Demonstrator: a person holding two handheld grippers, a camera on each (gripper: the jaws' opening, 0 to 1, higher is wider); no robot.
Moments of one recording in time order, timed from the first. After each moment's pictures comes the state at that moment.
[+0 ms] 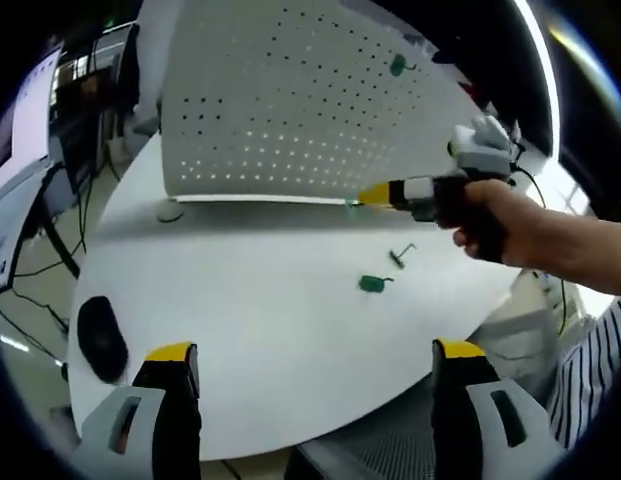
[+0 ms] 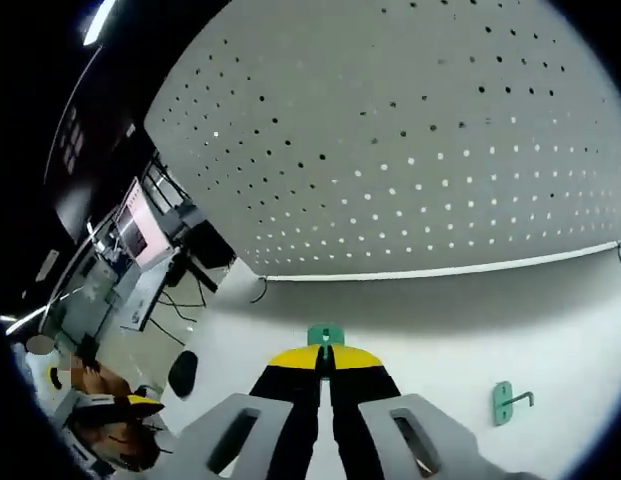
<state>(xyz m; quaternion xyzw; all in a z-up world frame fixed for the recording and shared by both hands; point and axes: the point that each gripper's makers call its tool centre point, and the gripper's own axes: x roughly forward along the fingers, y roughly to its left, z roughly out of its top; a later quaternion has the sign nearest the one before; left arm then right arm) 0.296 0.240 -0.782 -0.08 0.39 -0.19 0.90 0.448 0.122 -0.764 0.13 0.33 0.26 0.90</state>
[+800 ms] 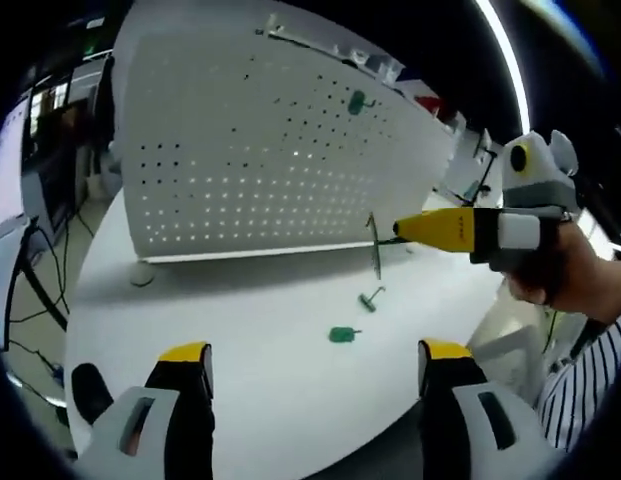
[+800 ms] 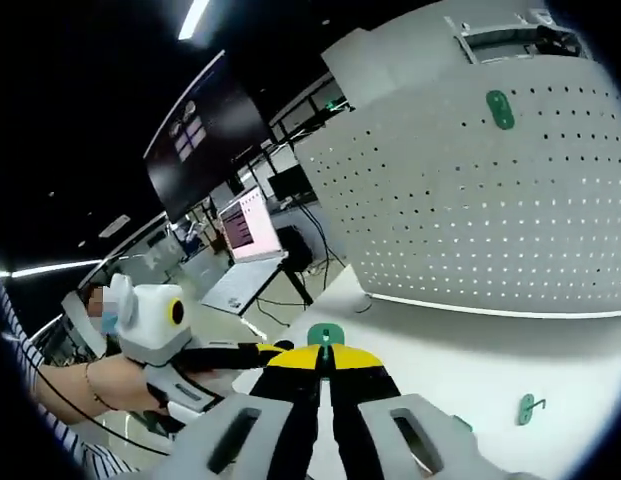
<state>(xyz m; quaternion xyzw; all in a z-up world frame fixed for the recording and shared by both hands) 0.331 0.202 -0.730 -0.08 0.32 -0.25 0.91 0.350 0.158 -0.665 0.13 0.26 0.42 0.86</state>
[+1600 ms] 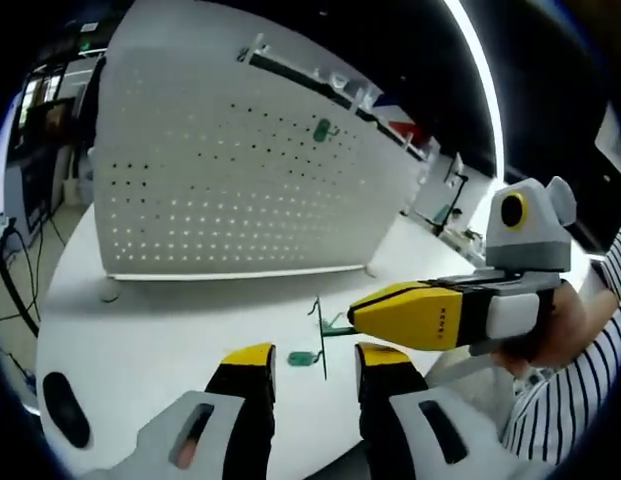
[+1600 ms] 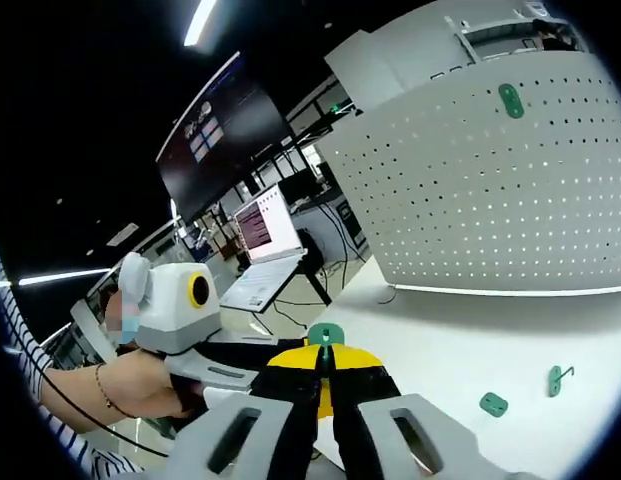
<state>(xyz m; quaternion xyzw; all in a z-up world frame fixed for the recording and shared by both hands) 0.323 0.177 -0.706 -0.12 0.27 -0.30 0.91 0.315 0.179 -0.667 0.15 0.25 0.43 0.86</state>
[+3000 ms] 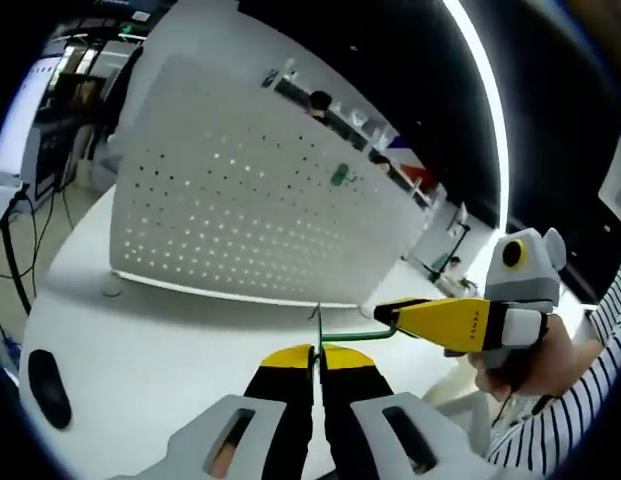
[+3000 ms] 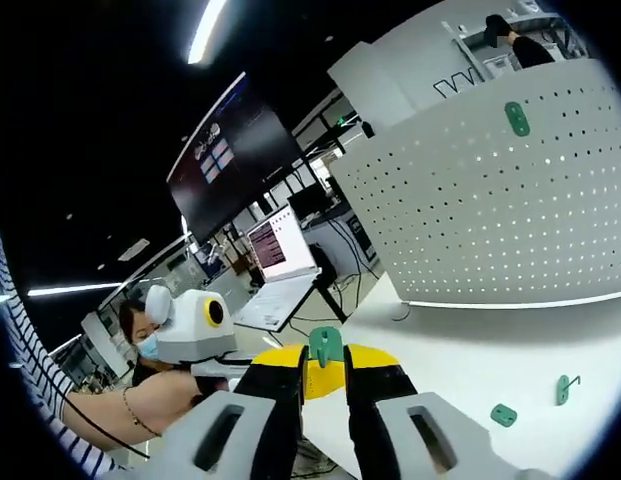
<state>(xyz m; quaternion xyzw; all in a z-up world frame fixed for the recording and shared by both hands) 0.333 0.193 -0.681 -0.21 0.23 -0.28 0.91 0.317 0.182 -0.633 0.17 0.23 0.44 0.85</state>
